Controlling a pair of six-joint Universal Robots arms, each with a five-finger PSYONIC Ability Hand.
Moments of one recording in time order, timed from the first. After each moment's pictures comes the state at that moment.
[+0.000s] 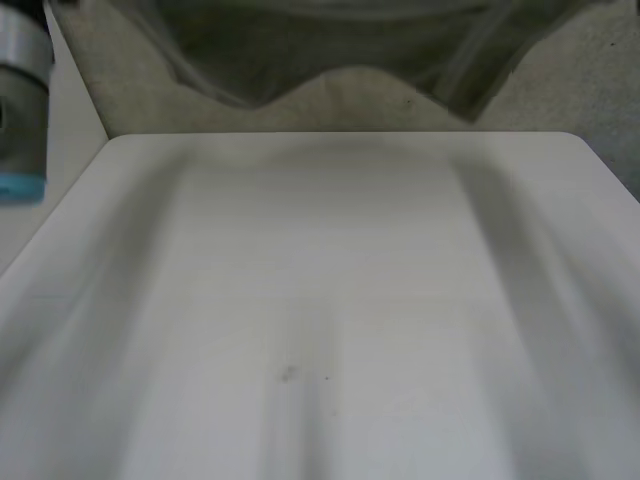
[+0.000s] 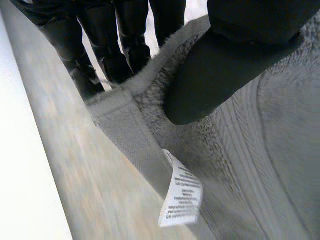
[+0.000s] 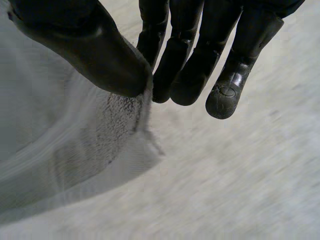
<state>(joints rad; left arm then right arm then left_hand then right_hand) 4.50 -1.90 -1.20 3.69 -1.52 3.28 1.76 -1.18 0.90 -0.13 1.39 2.58 1.21 1.22 1.22 1.22 1.03 1.34 1.34 1.34 1.34 1.19</state>
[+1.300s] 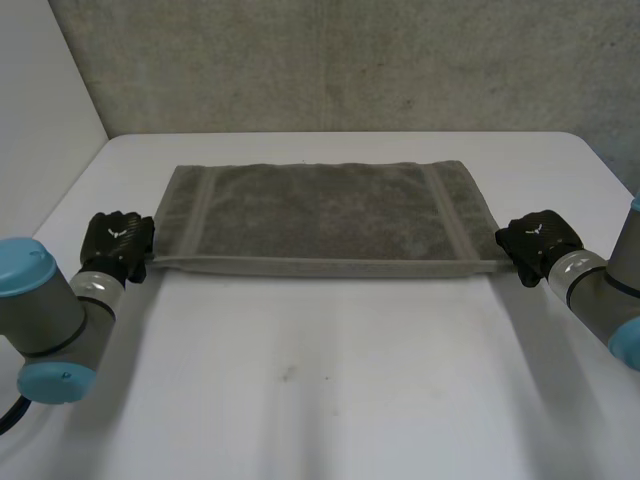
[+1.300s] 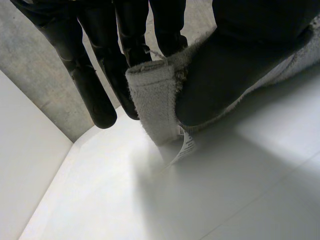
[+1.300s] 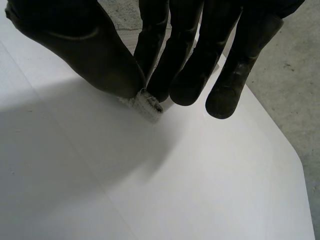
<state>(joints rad) 4.59 -2.18 -1.73 3.79 -1.48 3.52 1.68 -0.94 1.45 -0.13 1.35 2.43 1.19 1.21 1.21 1.21 1.02 1.34 1.35 1.34 1.34 1.17</state>
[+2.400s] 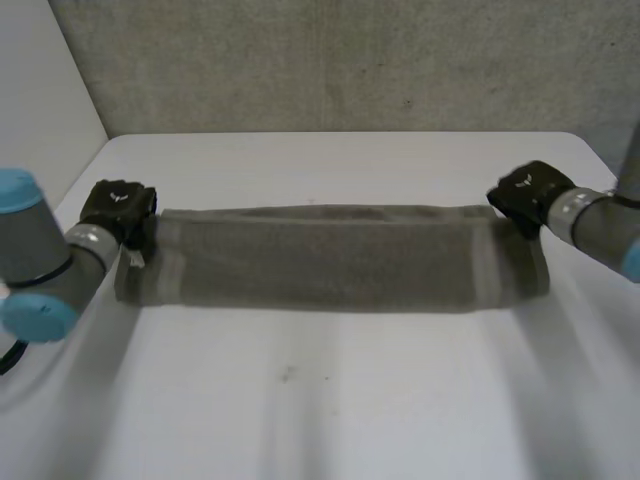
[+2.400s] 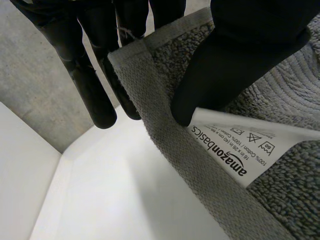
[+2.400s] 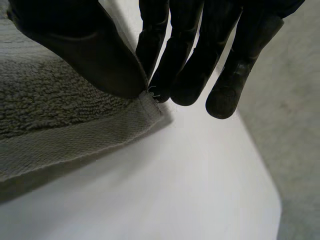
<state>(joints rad) 4.60 -2.28 -1.31 3.41 -1.42 3.56 1.72 -0.78 0.91 0.26 1.30 2.27 1.20 1.22 1.22 1.22 1.03 1.34 1.35 1.34 1.34 1.17</state>
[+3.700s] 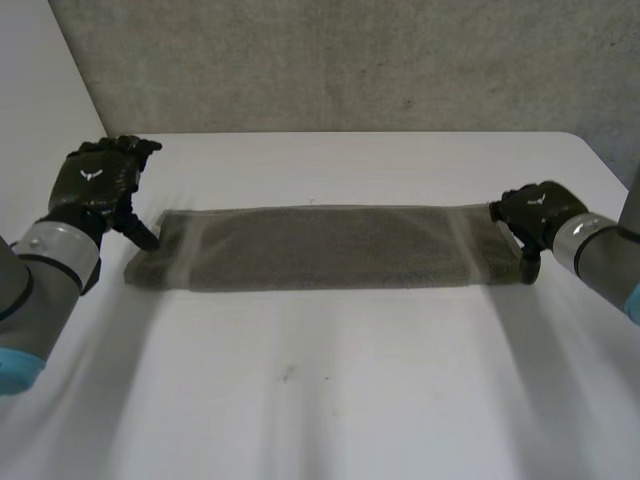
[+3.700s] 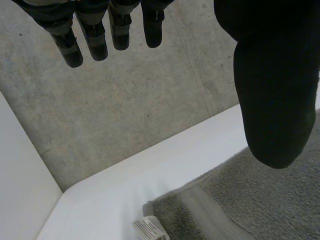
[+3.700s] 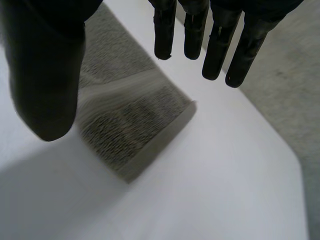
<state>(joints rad) 4.53 -1.79 -1.76 3.52 -1.45 3.27 1.74 -1.03 1.31 0.15 1.41 2.52 0.18 0.17 0.17 0.17 0.03 0.36 0.35 0.36 0.36 0.20</state>
